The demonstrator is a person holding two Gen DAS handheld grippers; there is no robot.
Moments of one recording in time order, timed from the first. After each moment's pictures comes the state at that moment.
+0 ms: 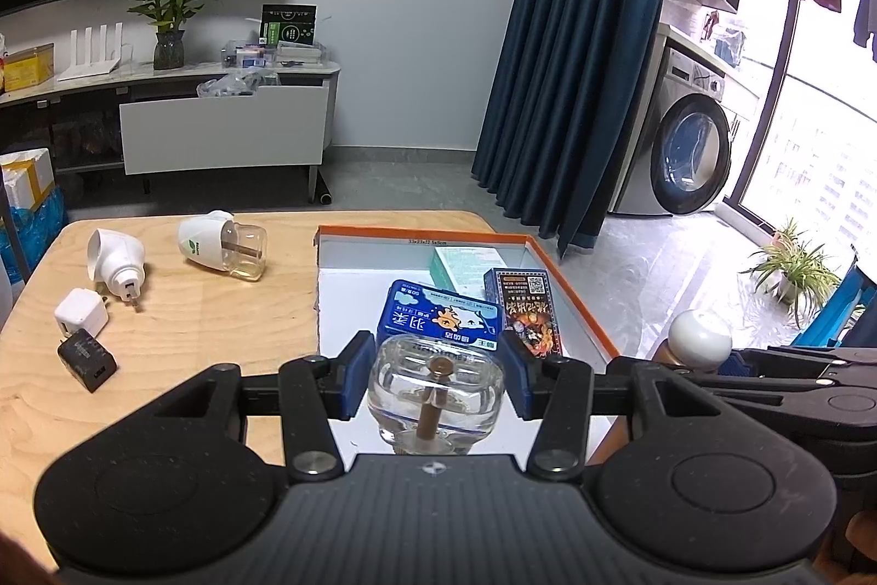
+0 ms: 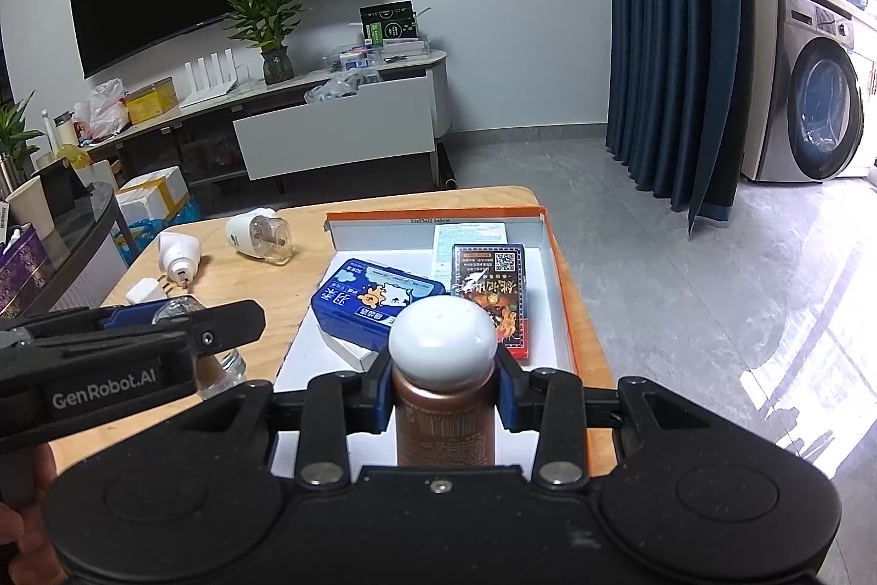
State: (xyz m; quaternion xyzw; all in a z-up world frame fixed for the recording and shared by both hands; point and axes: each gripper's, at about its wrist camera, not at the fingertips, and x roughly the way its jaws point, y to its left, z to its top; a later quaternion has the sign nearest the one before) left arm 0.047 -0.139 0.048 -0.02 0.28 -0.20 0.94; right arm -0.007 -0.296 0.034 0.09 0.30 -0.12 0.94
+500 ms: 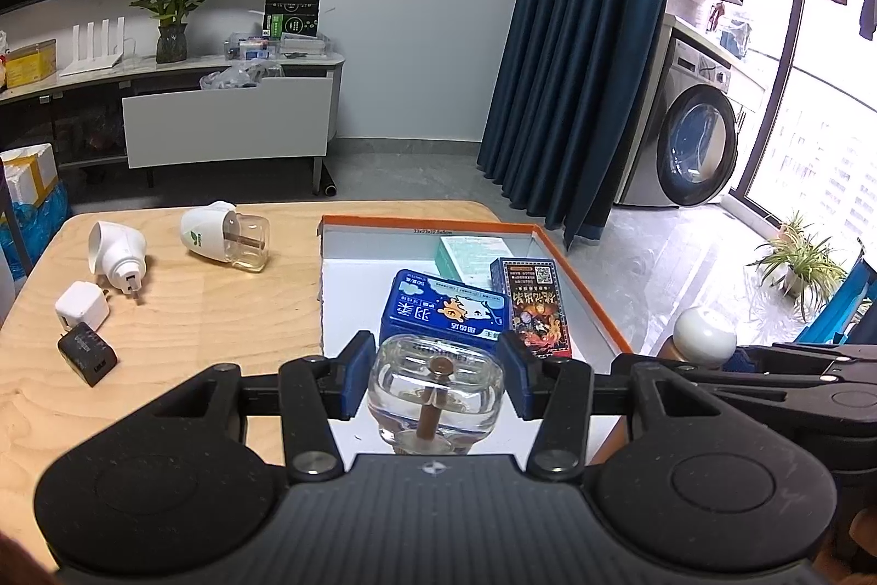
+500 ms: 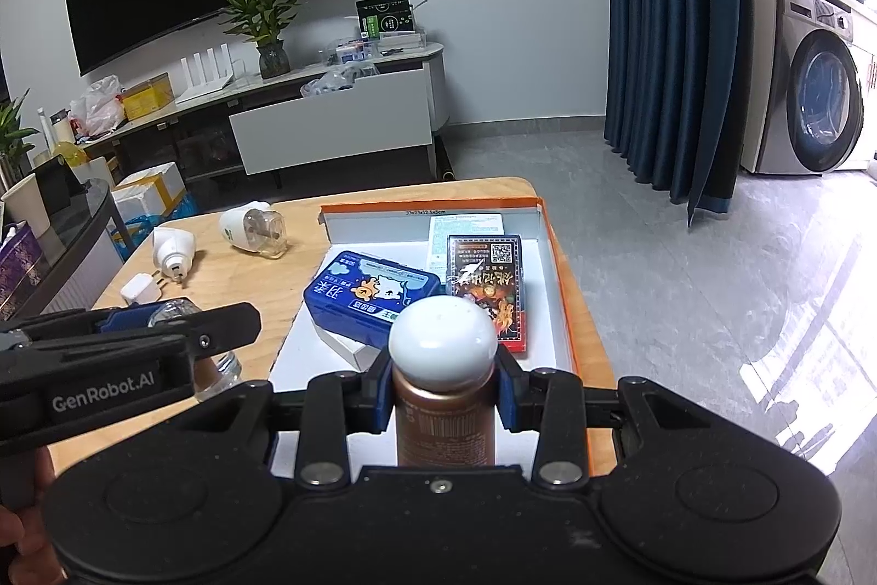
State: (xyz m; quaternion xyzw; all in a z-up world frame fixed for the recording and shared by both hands) left arm 0.051 -0.142 0.044 -0.02 0.28 -0.19 0.94; right arm -0.004 -0.299 0.027 0.09 0.31 -0.12 0.94
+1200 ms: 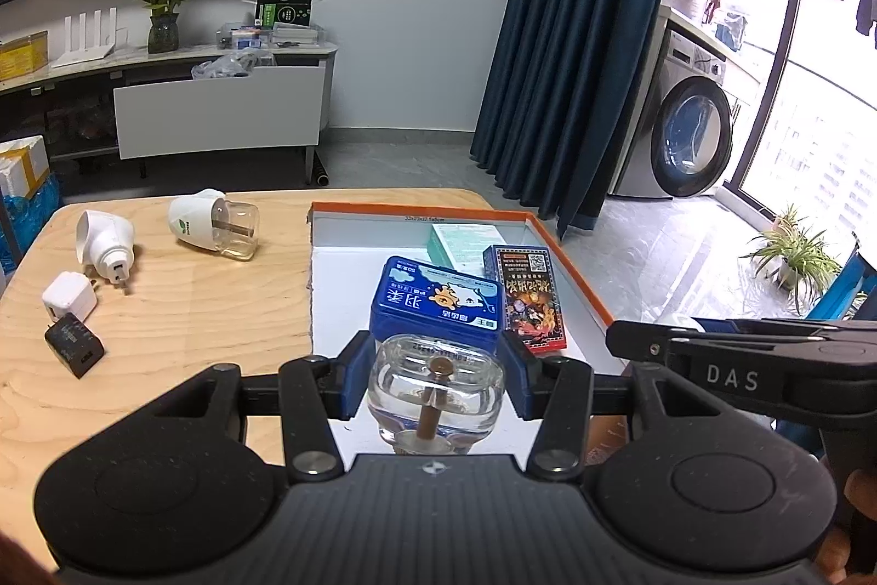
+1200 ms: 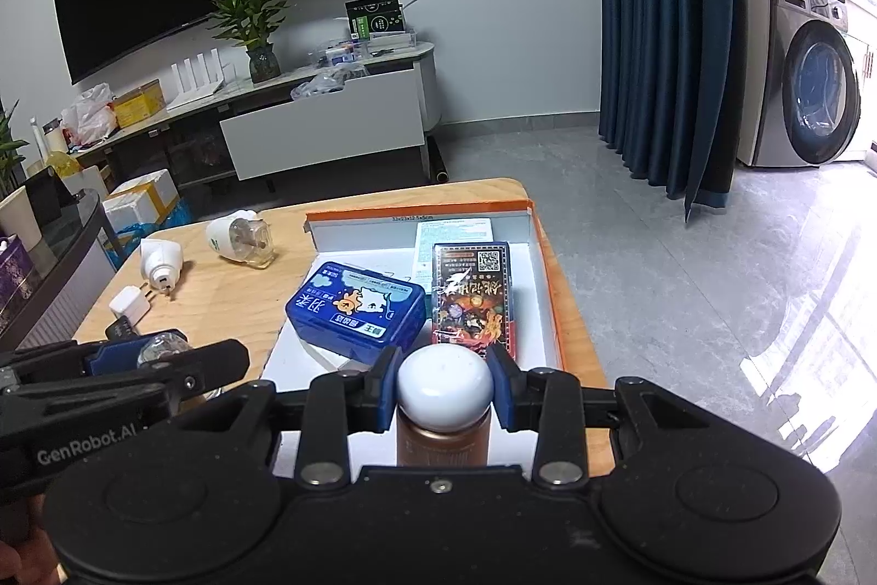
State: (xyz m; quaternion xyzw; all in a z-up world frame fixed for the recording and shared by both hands) left arm 0.050 -0.145 0.039 -0.02 0.29 -0.20 0.93; right arm 0.006 -0.314 0.027 0.10 0.31 -0.13 0.94
